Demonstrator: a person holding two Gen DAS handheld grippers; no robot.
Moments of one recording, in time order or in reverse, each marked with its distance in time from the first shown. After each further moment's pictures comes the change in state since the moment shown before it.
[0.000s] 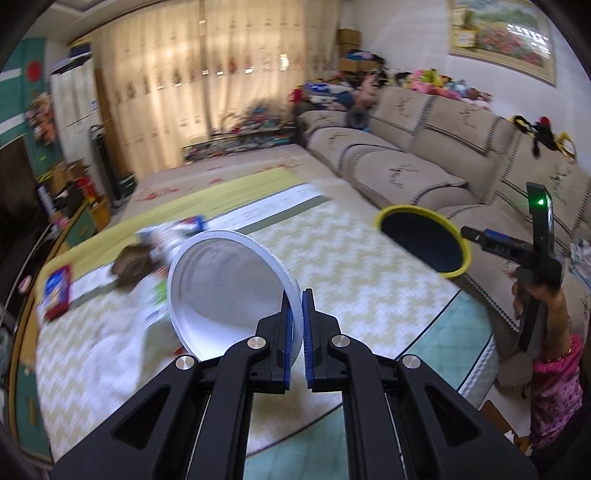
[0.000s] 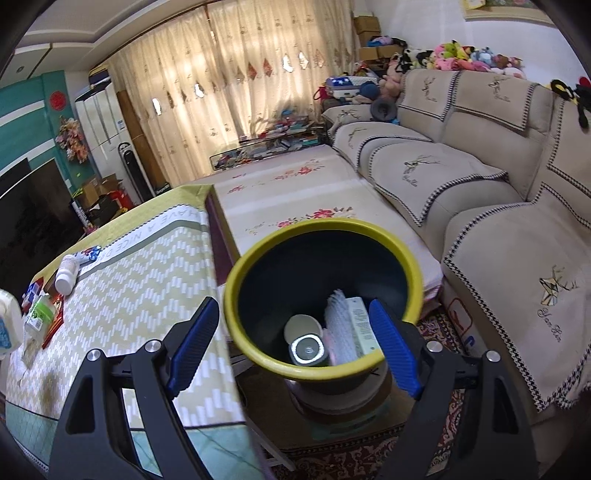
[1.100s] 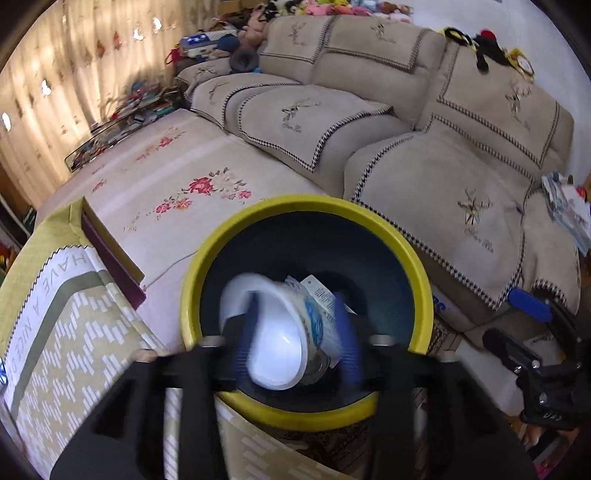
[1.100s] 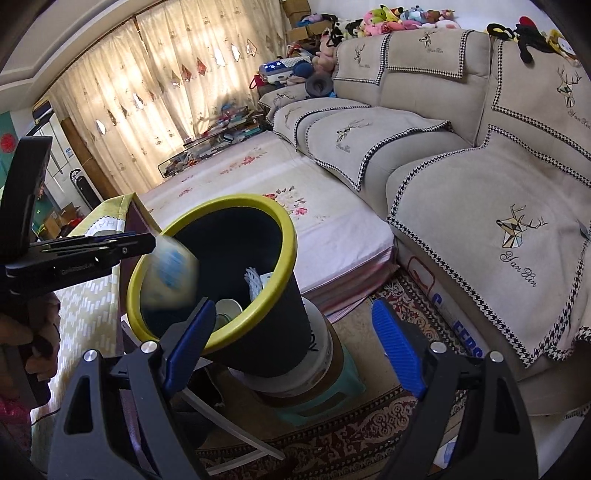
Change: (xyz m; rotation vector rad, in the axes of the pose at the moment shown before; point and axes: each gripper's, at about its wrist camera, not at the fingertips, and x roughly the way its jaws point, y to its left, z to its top) left arm 0.283 -0.237 0.121 0.256 0.230 -0.256; right arm 0.004 -0.101 -0.029 0.184 0.053 -0.114
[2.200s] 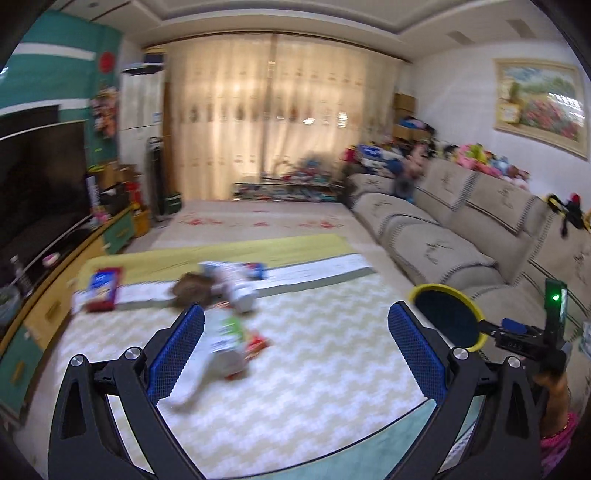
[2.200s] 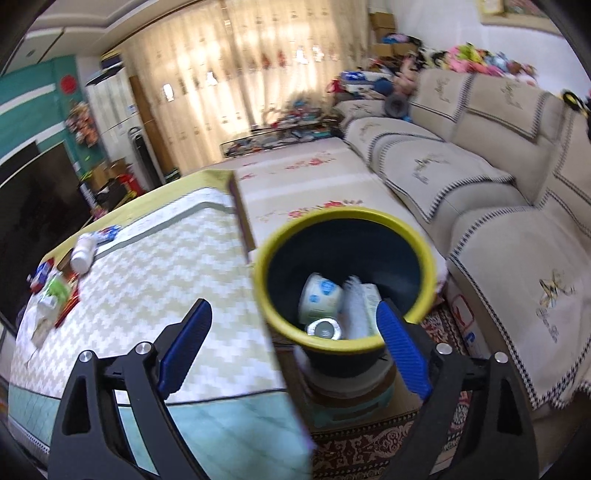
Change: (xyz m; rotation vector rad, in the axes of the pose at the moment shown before) left arm -0.374 0.153 -0.277 -0.479 -0.464 0.437; right arm -0.040 0.160 -0.011 -0.293 -0.009 0.157
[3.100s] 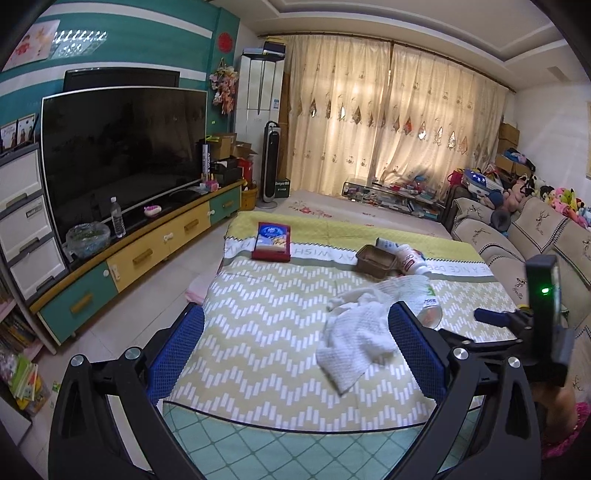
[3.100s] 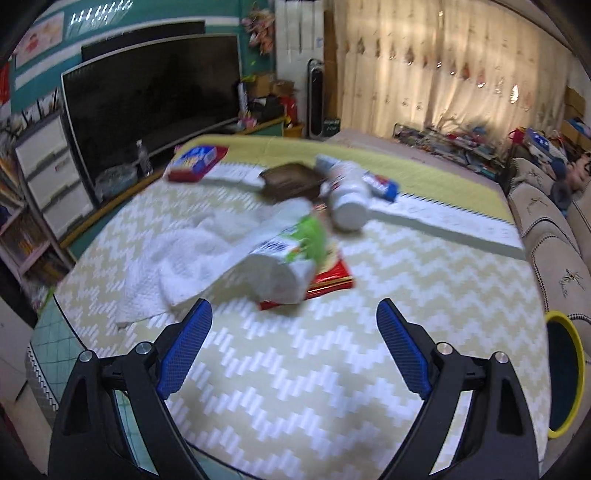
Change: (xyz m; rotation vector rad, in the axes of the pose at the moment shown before) left arm -0.065 0.176 -0.073 -0.218 0.000 0.336; right arm 0.047 0.332 -0.035 -0.539 0.139 0.348
